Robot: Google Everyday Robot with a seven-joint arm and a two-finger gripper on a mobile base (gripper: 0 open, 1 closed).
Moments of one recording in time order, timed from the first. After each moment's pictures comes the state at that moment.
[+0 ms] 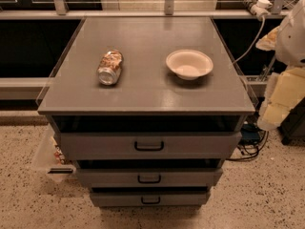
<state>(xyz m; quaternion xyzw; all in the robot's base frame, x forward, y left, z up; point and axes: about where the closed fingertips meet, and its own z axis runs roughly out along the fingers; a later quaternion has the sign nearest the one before) 0.438 -0.217 0.977 -0.60 0.78 -0.03 0.16</state>
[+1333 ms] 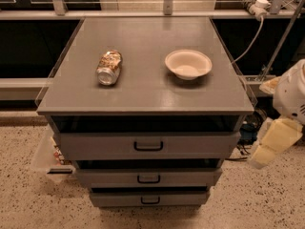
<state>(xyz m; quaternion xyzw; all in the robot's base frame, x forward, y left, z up) 0.408 -0.226 0.902 -0.54 0.82 0.01 0.18</state>
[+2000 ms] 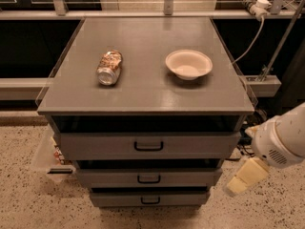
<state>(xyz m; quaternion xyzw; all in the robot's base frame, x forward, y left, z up) 0.396 -0.221 0.783 -0.46 0.87 0.10 0.18</state>
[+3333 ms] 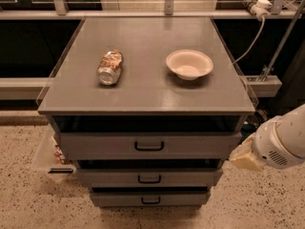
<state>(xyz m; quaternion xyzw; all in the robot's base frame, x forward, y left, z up) 0.395 -0.218 0.784 -0.46 0.86 0.08 0.19</state>
